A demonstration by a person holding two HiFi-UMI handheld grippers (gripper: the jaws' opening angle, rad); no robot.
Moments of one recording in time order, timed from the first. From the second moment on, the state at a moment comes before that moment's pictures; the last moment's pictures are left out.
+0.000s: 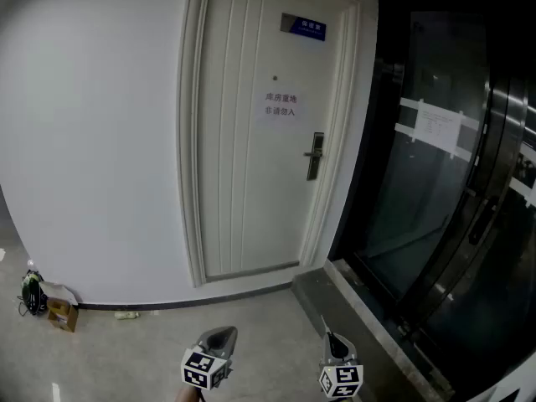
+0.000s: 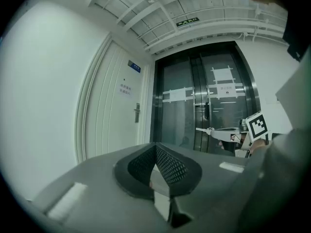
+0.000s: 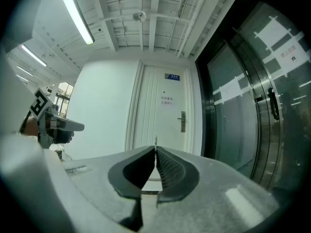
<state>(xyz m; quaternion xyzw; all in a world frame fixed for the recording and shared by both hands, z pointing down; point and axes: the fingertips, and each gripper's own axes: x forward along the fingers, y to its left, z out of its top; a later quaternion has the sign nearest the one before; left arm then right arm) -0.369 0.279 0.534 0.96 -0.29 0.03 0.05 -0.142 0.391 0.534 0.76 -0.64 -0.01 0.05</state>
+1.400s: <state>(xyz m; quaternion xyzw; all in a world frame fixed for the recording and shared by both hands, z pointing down) -0.326 0.174 0.538 0.97 -0.25 0.01 0.04 -0.100 0.296 0.547 0.79 -0.61 -0.01 0.06</state>
